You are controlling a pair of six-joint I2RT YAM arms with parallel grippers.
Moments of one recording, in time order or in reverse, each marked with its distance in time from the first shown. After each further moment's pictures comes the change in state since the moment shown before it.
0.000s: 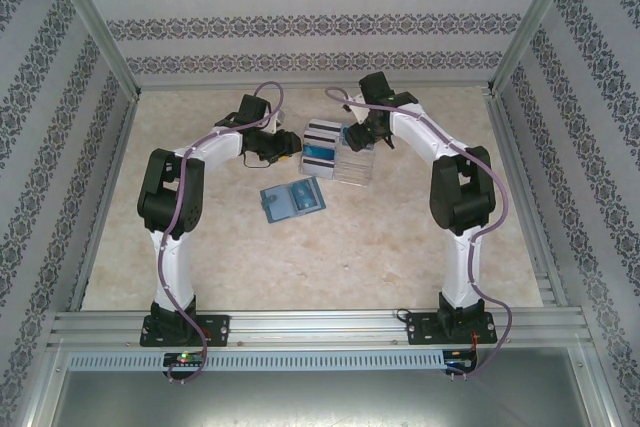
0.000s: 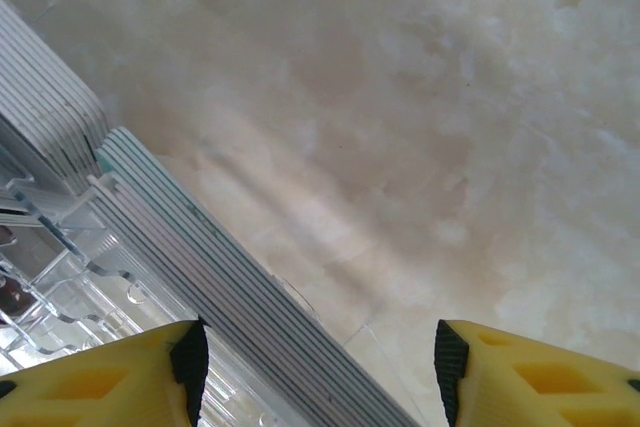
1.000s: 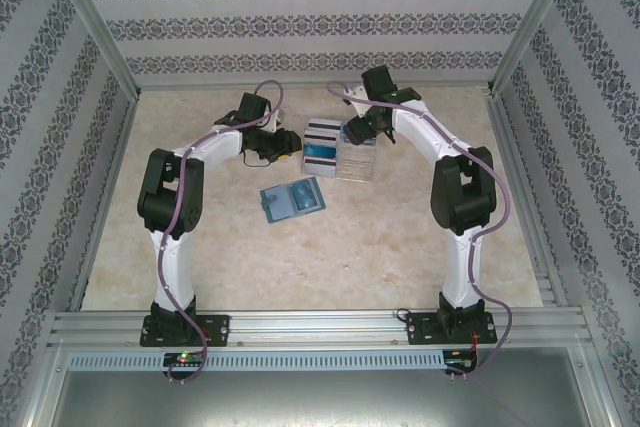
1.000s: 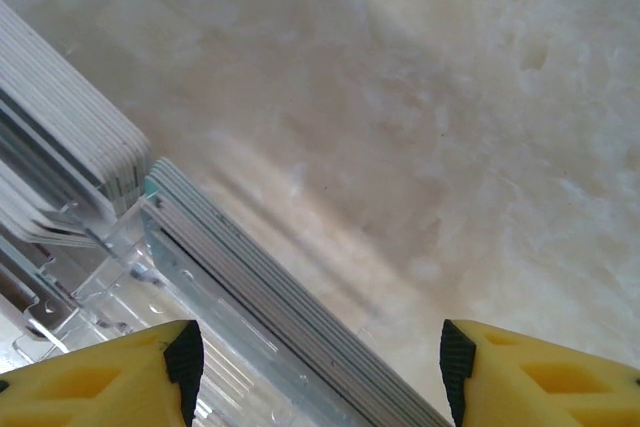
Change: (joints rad) left arm 0.000 0.000 0.020 -0.024 0.001 0.003; right arm -0.008 0.010 0.046 0.005 -0.033 -0.044
